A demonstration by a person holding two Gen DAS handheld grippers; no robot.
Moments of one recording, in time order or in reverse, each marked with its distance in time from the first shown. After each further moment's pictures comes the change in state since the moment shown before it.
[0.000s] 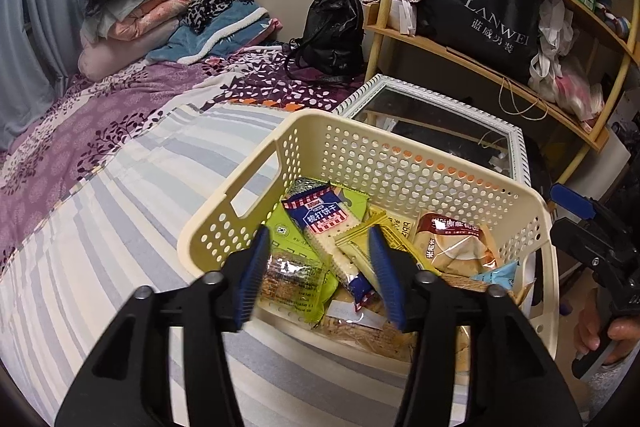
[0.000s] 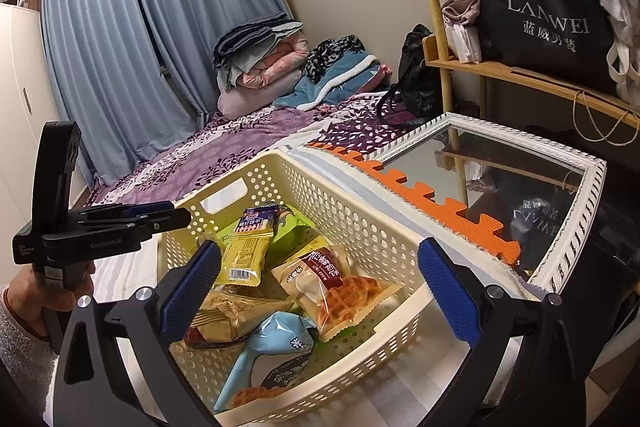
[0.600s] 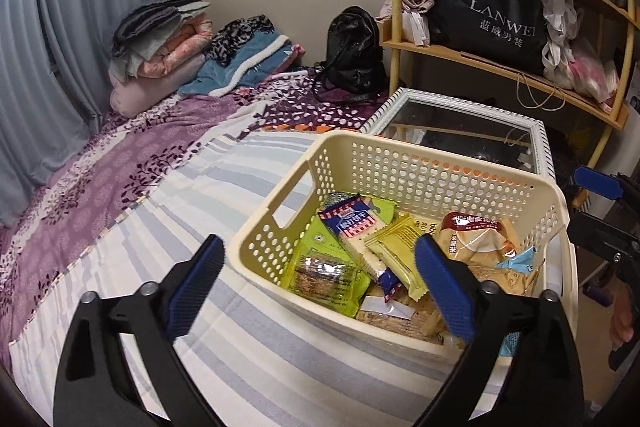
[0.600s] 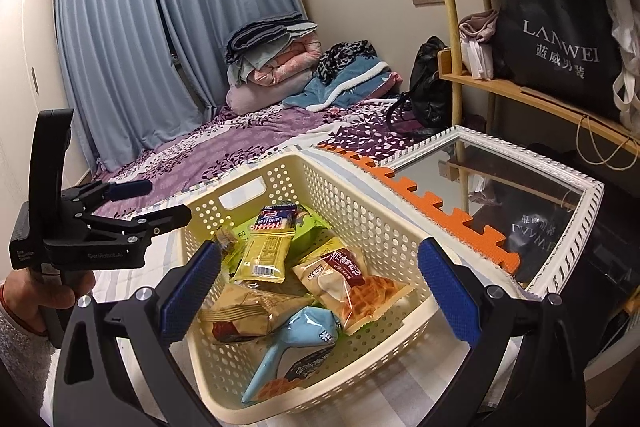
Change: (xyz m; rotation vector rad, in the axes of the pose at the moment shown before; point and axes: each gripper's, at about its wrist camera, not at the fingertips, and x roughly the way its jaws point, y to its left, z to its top) left arm -0.035 -0.010 -0.004 0.089 -0.084 0.165; right arm -0.015 0.027 0.004 -0.081 0.000 -0.007
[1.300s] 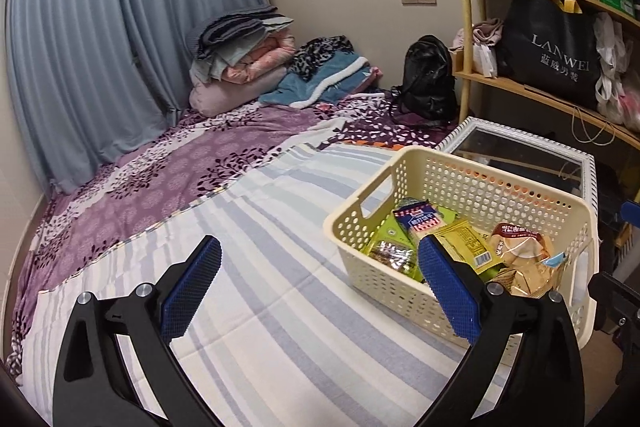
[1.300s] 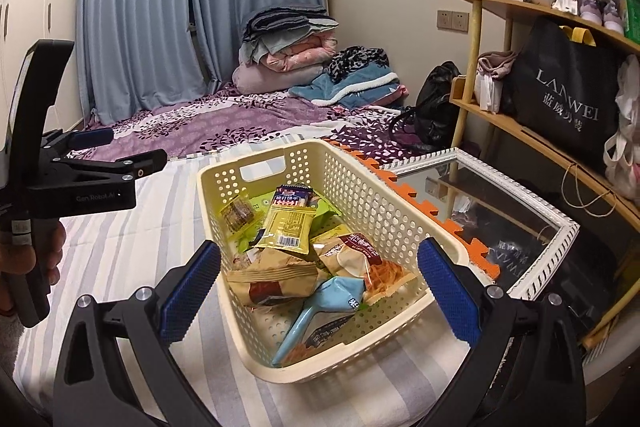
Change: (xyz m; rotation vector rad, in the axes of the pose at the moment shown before) left arm -0.059 0.020 -0.025 -0.126 -0.075 0.263; right arm -0.029 0.053 -0.015 -0.187 0.007 -0.078
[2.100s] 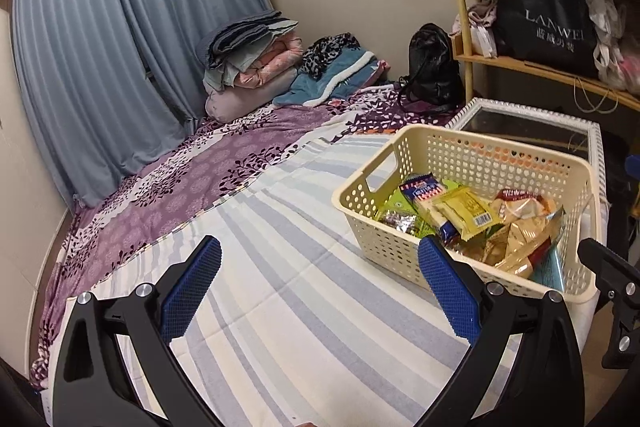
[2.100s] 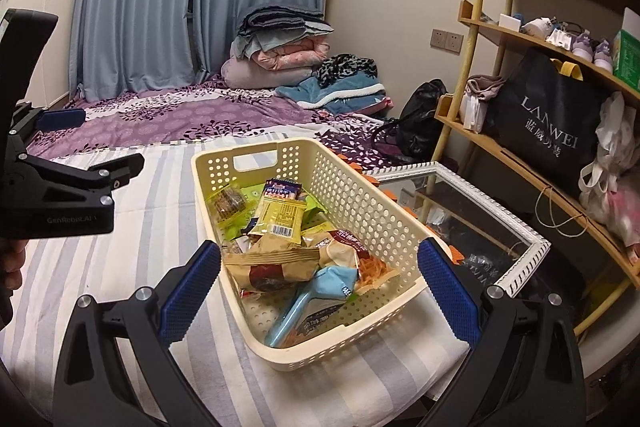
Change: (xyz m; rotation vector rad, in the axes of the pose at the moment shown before) left arm -0.028 -0.019 -0.021 0.087 0.007 0.072; right arm -0.011 0.023 -0.010 -0.105 -0.009 -0.096
